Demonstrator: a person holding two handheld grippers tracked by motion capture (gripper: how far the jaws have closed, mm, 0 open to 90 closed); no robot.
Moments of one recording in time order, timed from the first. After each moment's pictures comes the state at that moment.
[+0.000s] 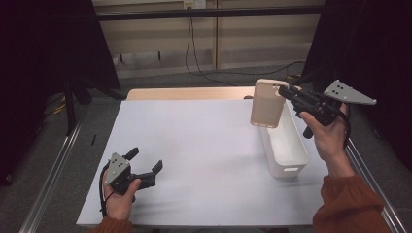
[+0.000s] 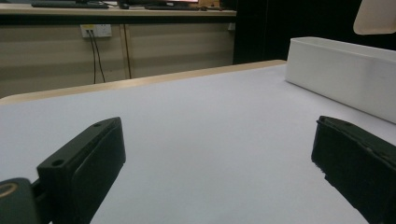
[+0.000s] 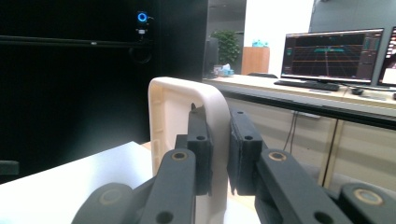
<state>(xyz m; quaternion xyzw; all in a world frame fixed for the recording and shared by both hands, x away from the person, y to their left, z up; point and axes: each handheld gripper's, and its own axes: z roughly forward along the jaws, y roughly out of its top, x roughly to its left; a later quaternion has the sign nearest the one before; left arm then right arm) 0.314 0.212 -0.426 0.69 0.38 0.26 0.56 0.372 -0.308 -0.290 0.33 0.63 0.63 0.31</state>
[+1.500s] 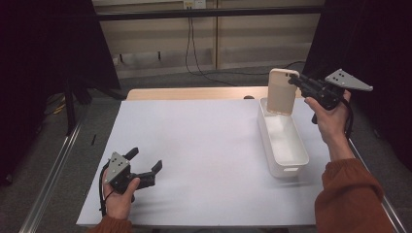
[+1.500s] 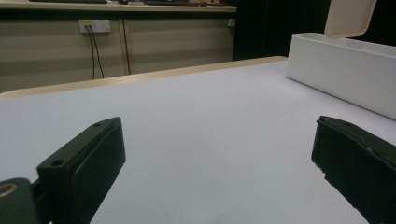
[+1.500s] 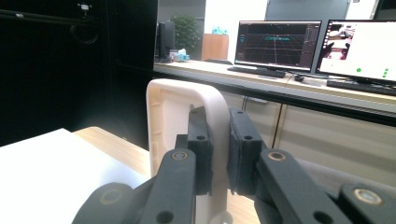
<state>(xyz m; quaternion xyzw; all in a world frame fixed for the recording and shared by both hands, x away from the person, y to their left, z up) 0.316 0.213 -0.427 0.69 0.38 0.25 0.56 0.428 -0.351 -0.311 0.37 0.63 0.58 0.36</state>
